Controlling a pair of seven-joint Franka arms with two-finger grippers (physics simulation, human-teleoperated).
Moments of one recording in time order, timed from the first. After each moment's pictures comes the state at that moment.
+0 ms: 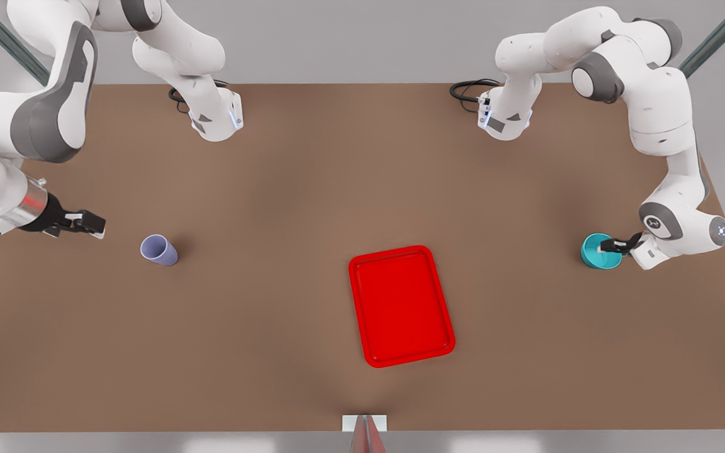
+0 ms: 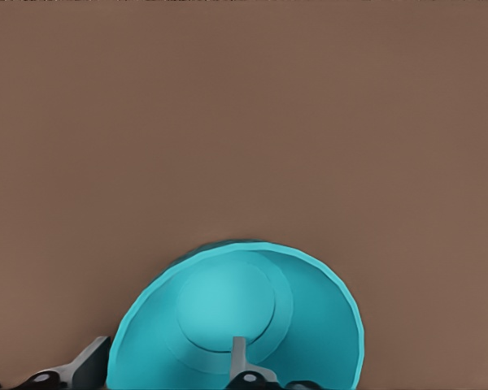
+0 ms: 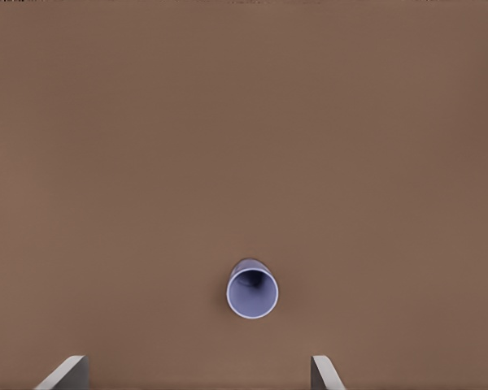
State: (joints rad) left arm 0.08 0.62 0.43 -1.89 -0.40 2.17 0.87; right arm -0.04 0.24 -0.02 -1.30 -0.03 1.49 -0.03
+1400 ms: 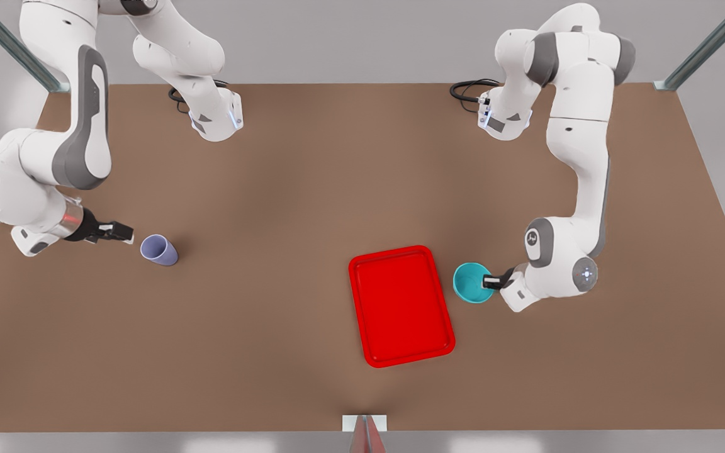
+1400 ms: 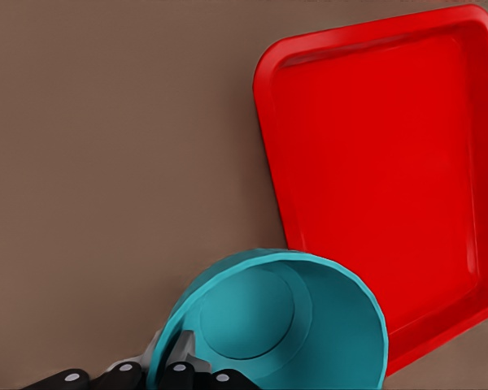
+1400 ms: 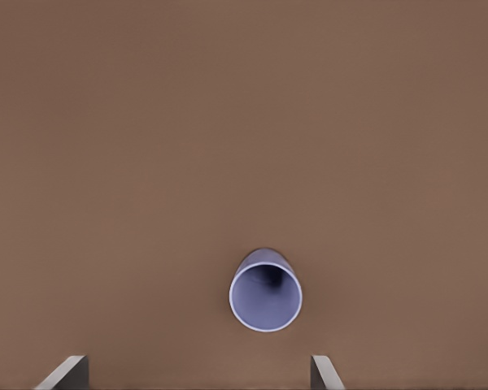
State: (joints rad) left arm -0.26 0.62 0.09 -1.63 -0.46 2.09 0.16; right arm -0.11 0.14 -0.03 -1.78 0.06 1.81 -0.12
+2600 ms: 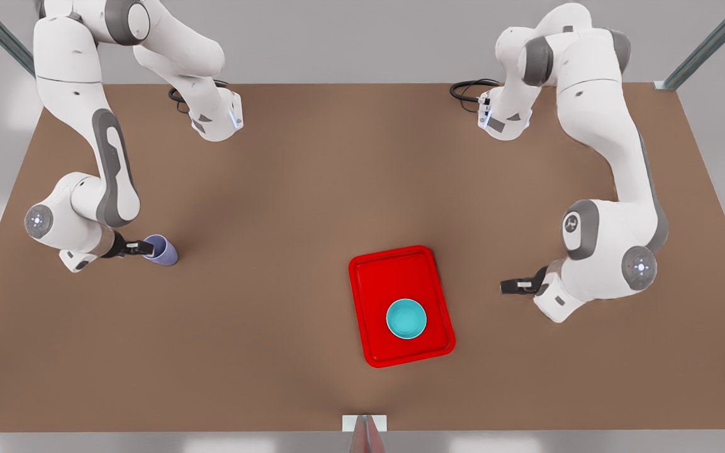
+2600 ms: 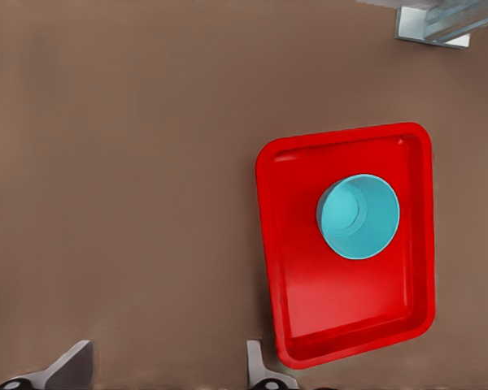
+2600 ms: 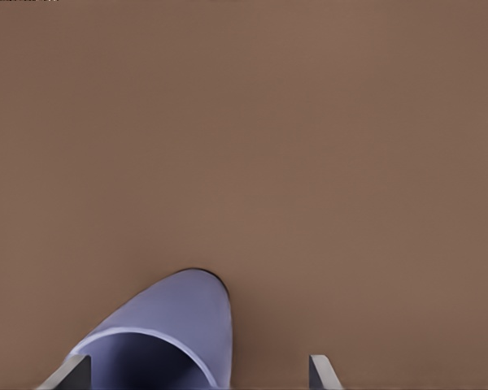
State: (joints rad) left arm -0.36 0.56 0.32 -1.21 -0.37 1.61 -0.05; right arm -0.16 0.31 -0.07 -2.08 0.11 2.24 -0.30
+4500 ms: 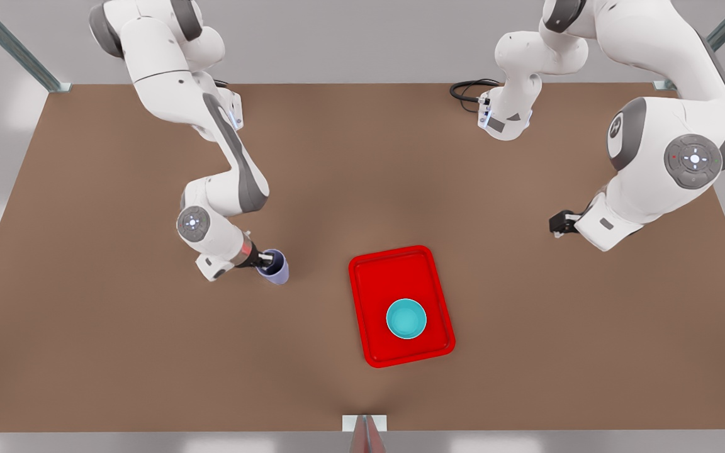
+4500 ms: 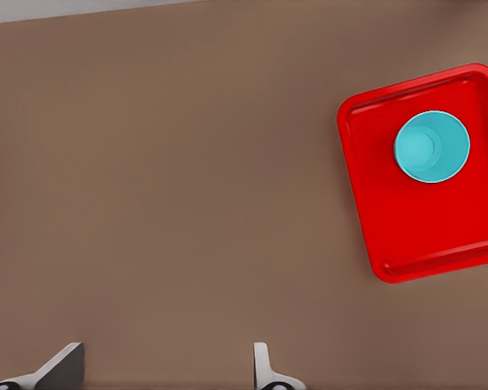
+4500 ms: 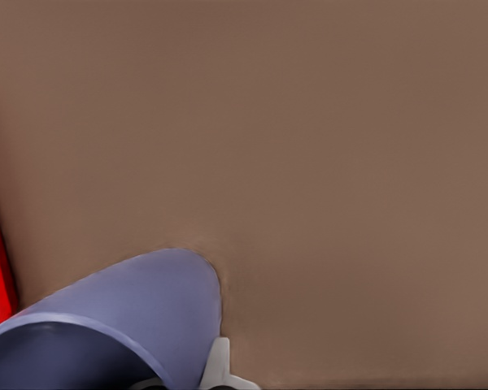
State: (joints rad) left arm -0.10 0.30 -0.06 -1.24 0.08 1.44 -0.08; right arm 0.45 0.41 -0.05 -1.85 0.26 2.27 0.31
